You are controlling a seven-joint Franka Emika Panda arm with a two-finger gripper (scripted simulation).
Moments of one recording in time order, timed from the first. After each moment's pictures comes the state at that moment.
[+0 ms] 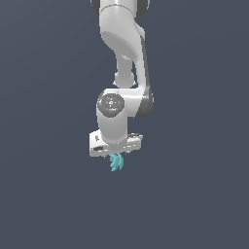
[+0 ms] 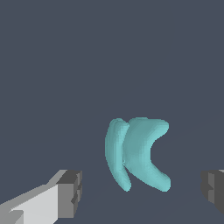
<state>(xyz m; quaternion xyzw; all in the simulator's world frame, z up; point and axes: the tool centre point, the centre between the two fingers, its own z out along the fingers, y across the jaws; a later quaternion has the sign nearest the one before) 0.064 -0.035 0.104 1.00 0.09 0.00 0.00</state>
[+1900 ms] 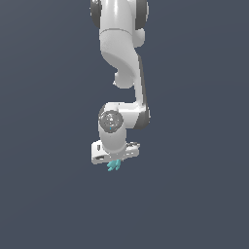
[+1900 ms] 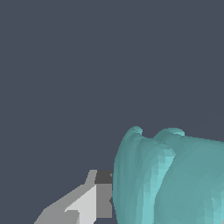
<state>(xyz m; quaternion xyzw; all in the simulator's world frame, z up) 0.068 -0.038 0.045 1.00 0.10 0.00 0.00</state>
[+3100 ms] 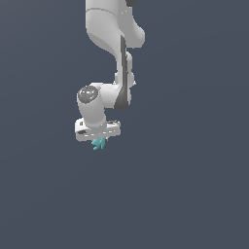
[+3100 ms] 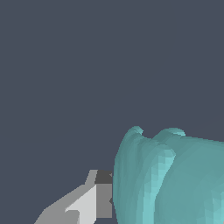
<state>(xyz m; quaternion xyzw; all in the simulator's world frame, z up) -0.031 -0.119 0.063 0.99 0.10 0.00 0.00</state>
